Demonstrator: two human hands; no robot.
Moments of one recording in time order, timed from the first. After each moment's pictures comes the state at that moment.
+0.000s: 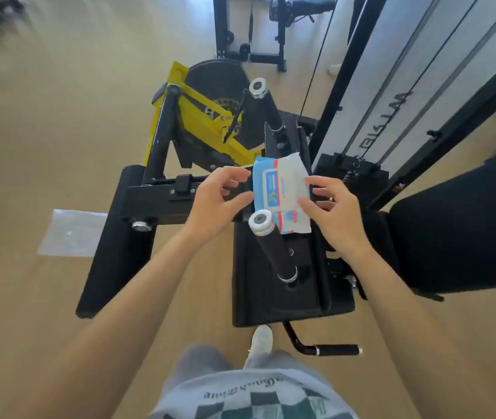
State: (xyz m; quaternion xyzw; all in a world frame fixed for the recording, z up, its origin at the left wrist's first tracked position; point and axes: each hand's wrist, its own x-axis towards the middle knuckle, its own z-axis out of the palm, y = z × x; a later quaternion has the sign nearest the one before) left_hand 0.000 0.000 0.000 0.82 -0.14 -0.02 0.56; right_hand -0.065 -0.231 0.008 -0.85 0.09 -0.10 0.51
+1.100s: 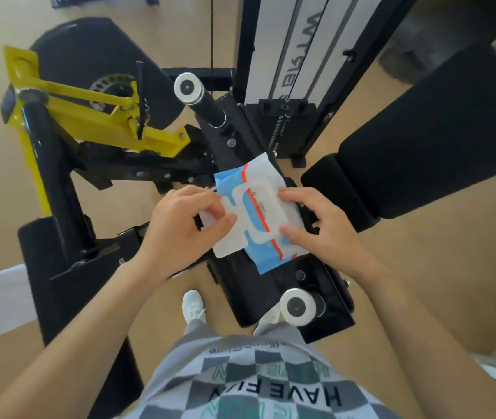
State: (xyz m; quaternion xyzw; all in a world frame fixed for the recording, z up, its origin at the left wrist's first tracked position) left_hand 0.098 0.007 -0.015 0.80 -0.39 -0.12 0.44; right_hand -0.063 -0.211 -0.004 -0.85 0.18 -0.02 0.50
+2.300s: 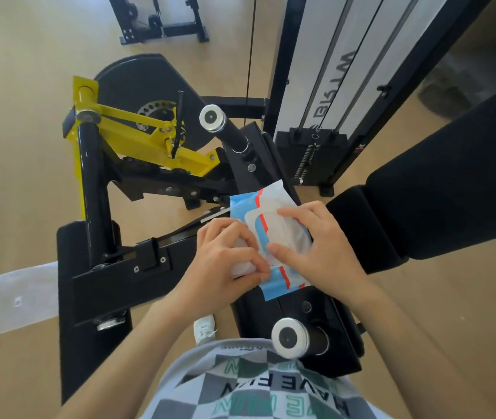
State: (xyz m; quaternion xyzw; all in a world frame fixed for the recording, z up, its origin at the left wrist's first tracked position) left_hand 0.056 -0.001 -0.031 0.79 -0.46 -0.10 0.39; right_hand -0.036 -0.210 -0.009 -0.92 0.15 -0.04 0.37
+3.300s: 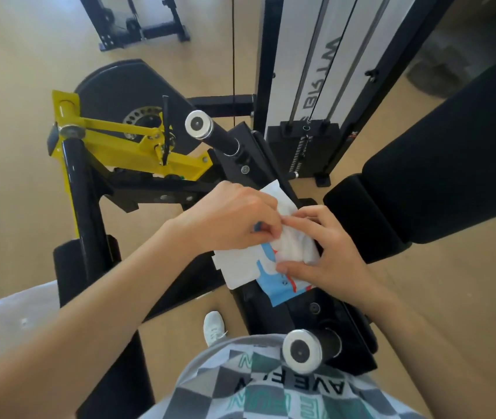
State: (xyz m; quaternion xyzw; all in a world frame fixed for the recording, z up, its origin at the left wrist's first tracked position) left_hand 0.139 -0.067 0.025 0.71 -0.68 -0.11 0.12; right_hand -0.049 -0.212 -0.018 -0.88 0.11 -0.06 0.46
